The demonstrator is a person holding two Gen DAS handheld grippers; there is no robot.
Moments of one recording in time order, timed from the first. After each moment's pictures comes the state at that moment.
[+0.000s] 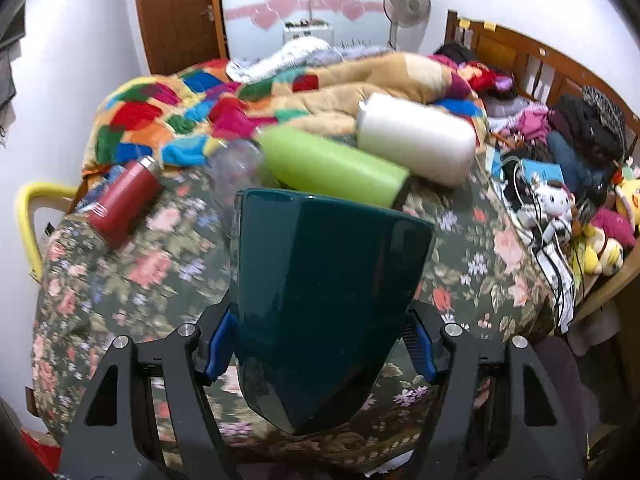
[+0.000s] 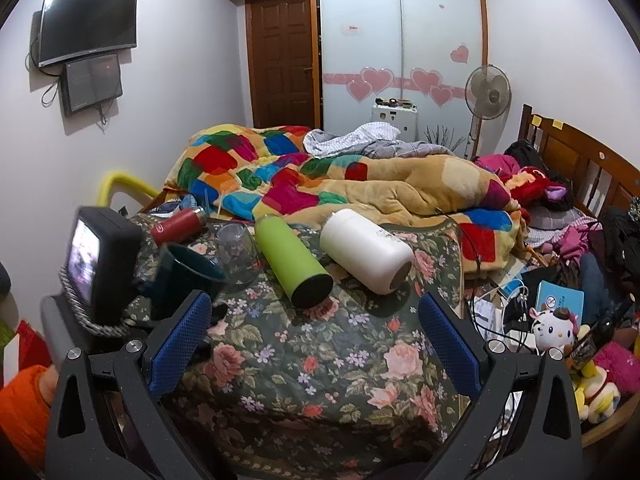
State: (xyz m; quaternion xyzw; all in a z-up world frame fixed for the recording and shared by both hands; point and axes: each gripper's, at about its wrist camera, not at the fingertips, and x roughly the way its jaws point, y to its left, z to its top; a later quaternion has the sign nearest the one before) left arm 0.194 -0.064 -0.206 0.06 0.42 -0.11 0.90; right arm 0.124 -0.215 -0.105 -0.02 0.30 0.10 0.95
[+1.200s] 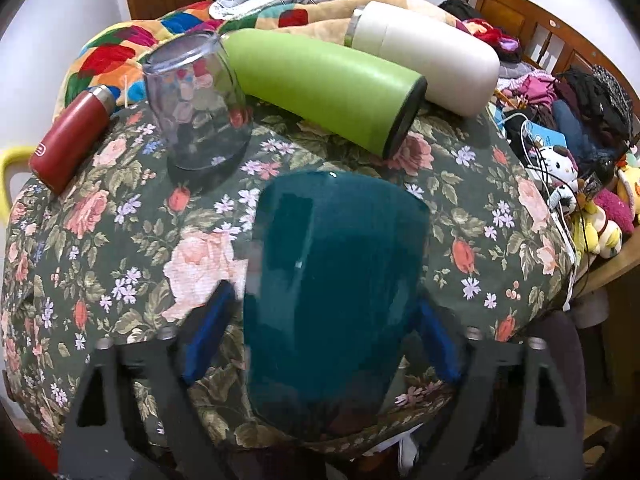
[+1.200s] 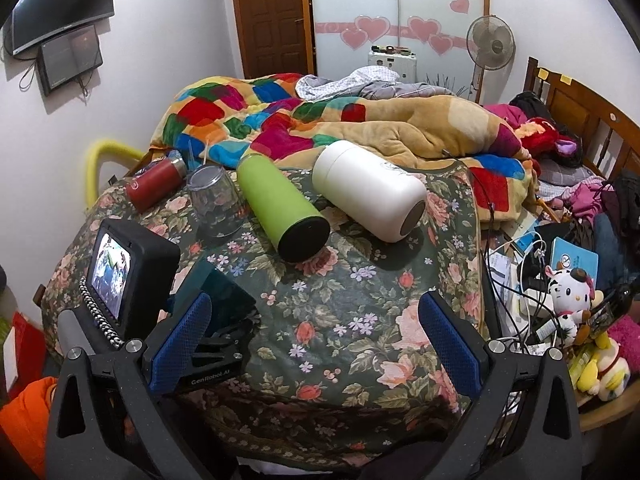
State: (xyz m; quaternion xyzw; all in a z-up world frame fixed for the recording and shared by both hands) left arm 0.211 -0.074 -0.267 0.04 0.49 -0.12 0.86; right arm 0.152 -0.212 -0.151 -0.01 0.39 0.10 0.92
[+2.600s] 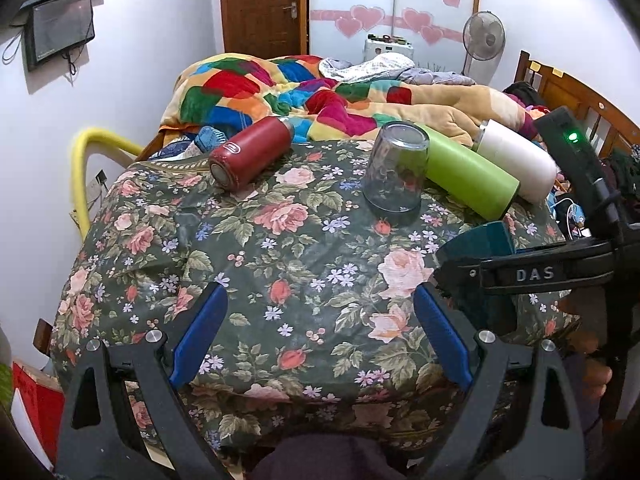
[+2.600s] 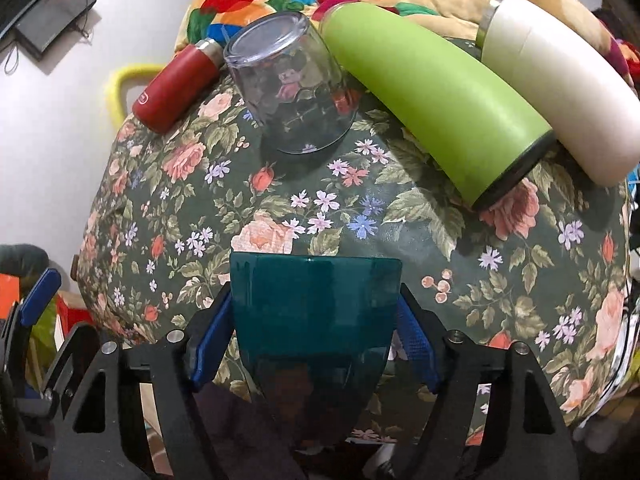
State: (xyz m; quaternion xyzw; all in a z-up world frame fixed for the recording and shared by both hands) left arm 0.147 0.061 -0.201 -0.01 0.40 0.00 0.92; right arm 0.242 -0.107 -0.247 0.04 0.58 0.19 0.79
